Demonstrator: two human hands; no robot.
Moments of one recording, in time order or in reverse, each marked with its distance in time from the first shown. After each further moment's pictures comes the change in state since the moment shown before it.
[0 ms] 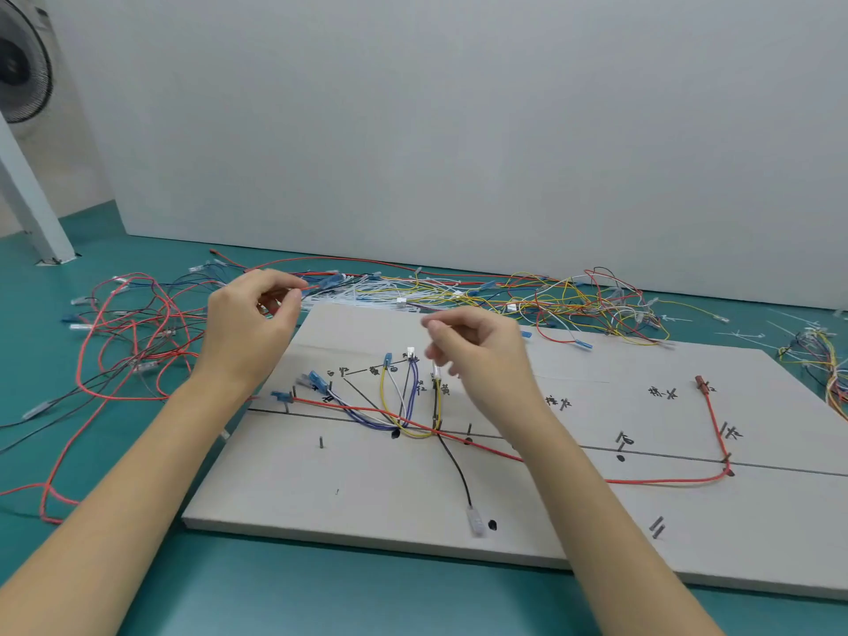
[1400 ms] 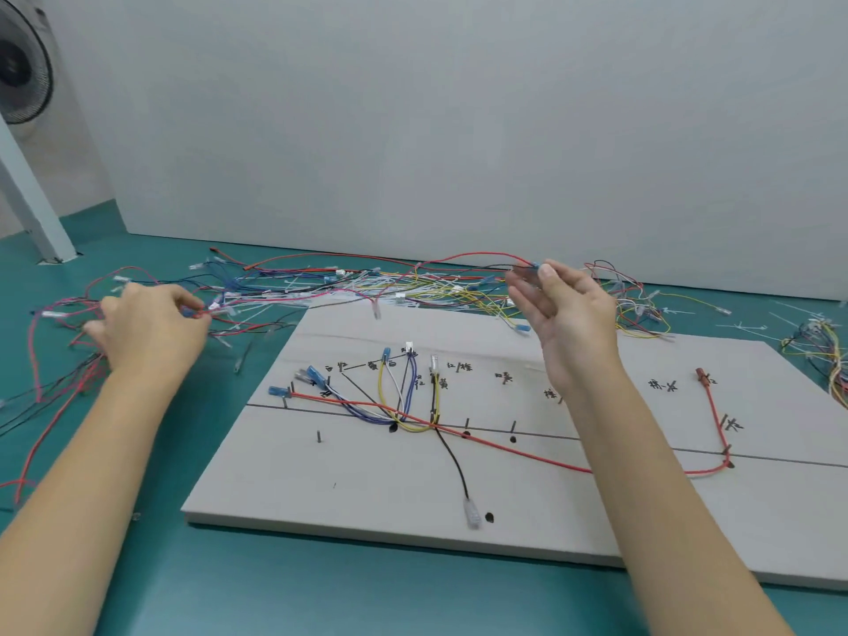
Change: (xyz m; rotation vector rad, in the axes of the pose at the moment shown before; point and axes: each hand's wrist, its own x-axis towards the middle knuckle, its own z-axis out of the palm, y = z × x) left_hand 0.014 -0.062 -0.047 0.740 -0.025 -0.480; right_hand 0.031 0.000 -0.060 0.686 0.364 0.118
